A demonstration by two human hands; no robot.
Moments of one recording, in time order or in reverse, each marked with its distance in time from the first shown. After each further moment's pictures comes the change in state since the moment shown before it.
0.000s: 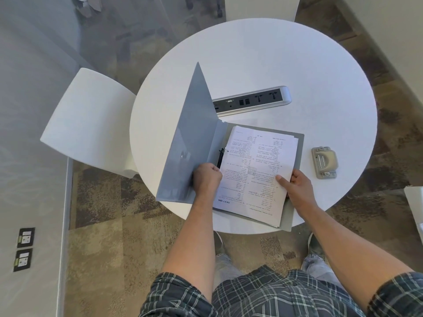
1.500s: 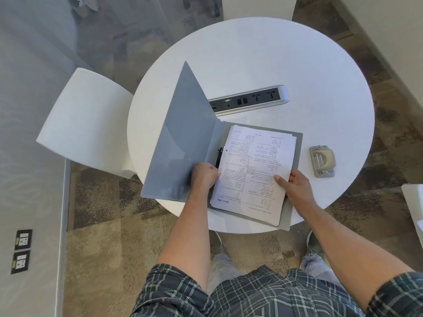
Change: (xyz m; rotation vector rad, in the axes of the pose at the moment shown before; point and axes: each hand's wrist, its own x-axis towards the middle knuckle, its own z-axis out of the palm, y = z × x) left_hand 0.027 -0.012 0.007 -0.053 -0.122 -0.025; right_hand -0.003 -0.005 -0.001 -0.006 -0.018 0.023
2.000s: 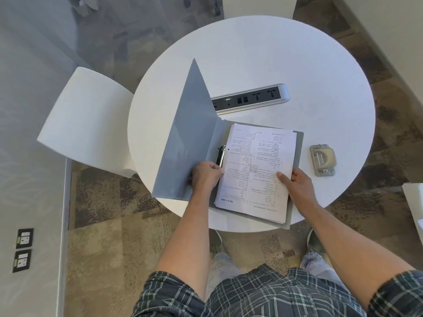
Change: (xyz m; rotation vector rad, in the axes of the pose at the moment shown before) left_hand -0.014 0.001 0.001 -0.126 0.013 -0.006; right_hand 0.001 0.001 -0.002 -0.057 0.033 -0.002
